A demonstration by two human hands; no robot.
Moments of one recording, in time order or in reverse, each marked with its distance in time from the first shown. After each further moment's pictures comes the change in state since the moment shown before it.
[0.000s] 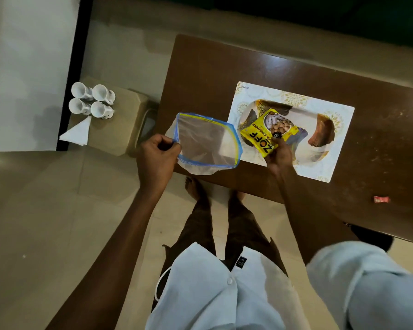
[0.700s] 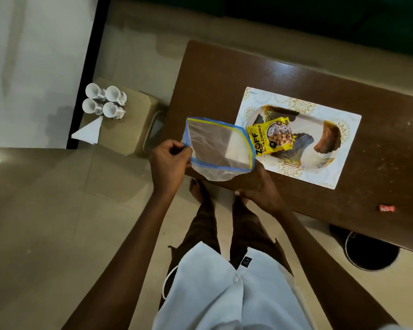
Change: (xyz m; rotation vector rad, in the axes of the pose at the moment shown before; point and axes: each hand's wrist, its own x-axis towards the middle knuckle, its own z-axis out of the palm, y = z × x) left_hand -0.013 0.000 0.003 -0.176 -0.003 -0.091; right_hand -0.076 0.055 -0.046 -1.229 -0.562 -0.412
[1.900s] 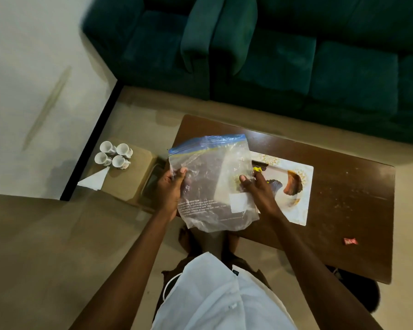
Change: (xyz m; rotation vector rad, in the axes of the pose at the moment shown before) left_hand -0.015 0.022 -0.021 -0.391 -0.113 -0.029; right_hand -0.049 -0.138 -0.035 0.429 0.237 -0.071
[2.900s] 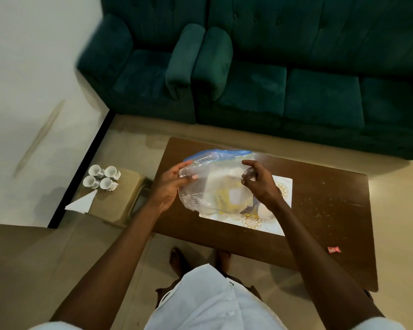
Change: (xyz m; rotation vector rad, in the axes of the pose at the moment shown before) left_hand -0.002 0.056 0.054 -0.084 -0.527 -0.011; right_hand 0.004 -0.074 -0.075 -0.471 0.081 -0.266
